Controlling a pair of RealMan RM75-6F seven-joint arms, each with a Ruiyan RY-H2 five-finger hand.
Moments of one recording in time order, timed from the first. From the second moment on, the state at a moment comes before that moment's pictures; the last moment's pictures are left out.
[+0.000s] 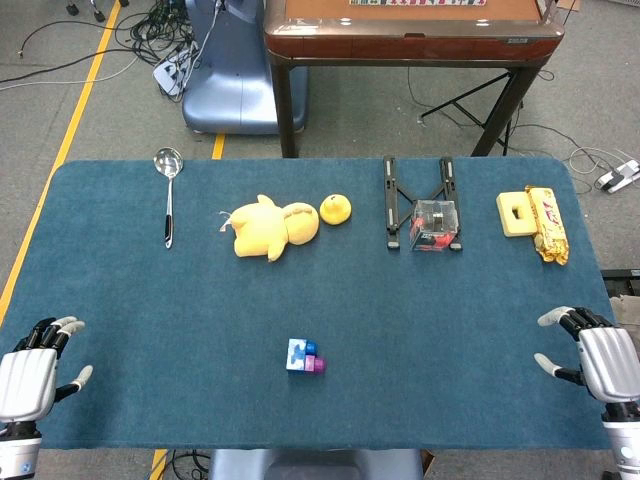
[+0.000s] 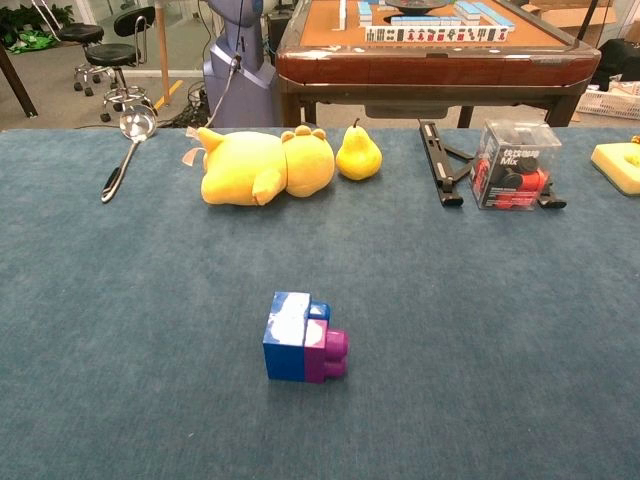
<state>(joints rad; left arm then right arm) -0.05 -1.23 -0.05 -1.65 1.48 1.56 0.31 0.06 -1.12 0.03 -1.54 -1.57 1.53 0.13</state>
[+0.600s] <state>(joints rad) -0.14 -1.21 -0.06 -1.85 1.58 1.46 0.32 0.07 -1.11 0.04 -1.53 -1.57 1.52 0.15</state>
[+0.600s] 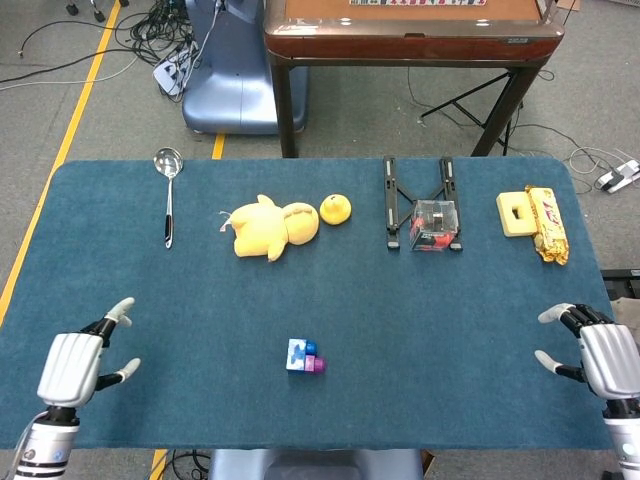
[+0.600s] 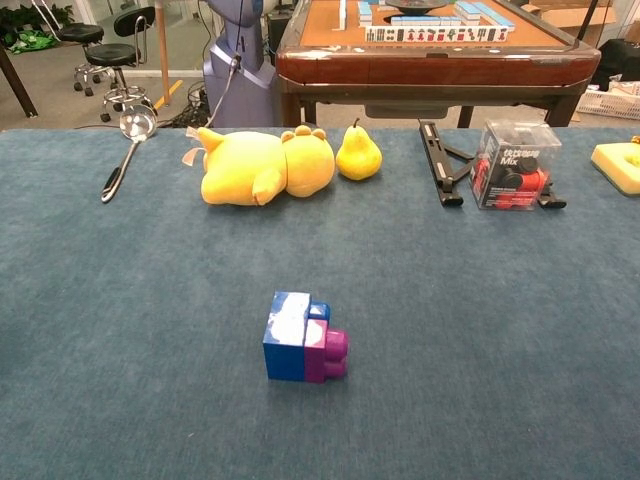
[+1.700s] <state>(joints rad) -0.59 -1.49 -0.15 -1.91 1.27 0.98 0.69 0.06 -1.10 0.04 -1.51 -1.56 1.52 0.18</state>
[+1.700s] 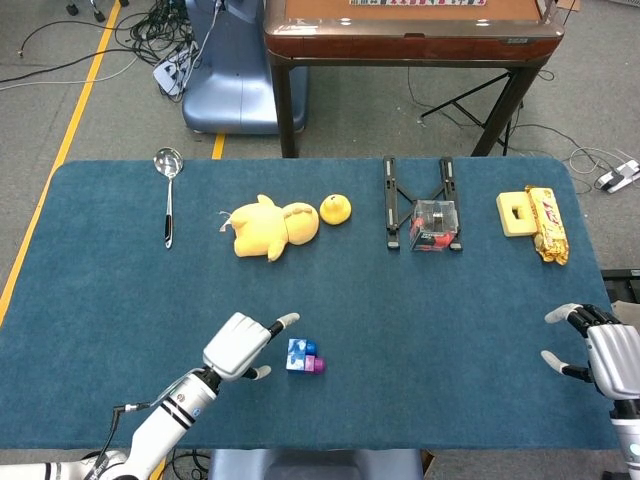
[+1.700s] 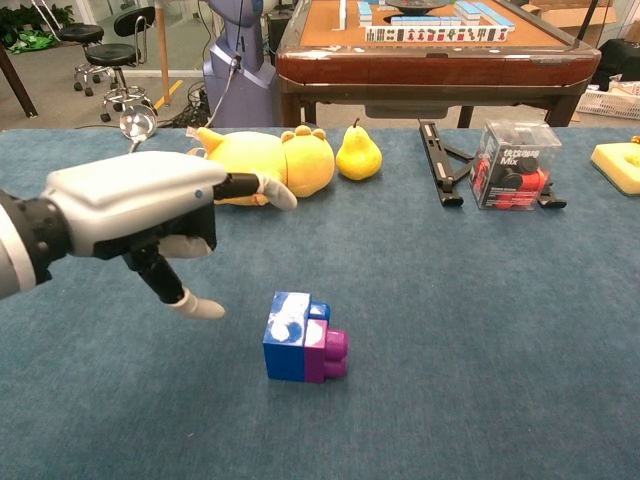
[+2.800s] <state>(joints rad) -0.70 -1.67 -0.11 -1.72 1.18 0.99 0.60 0.07 -1.13 0.04 -1.48 -1.56 1.49 0.20</state>
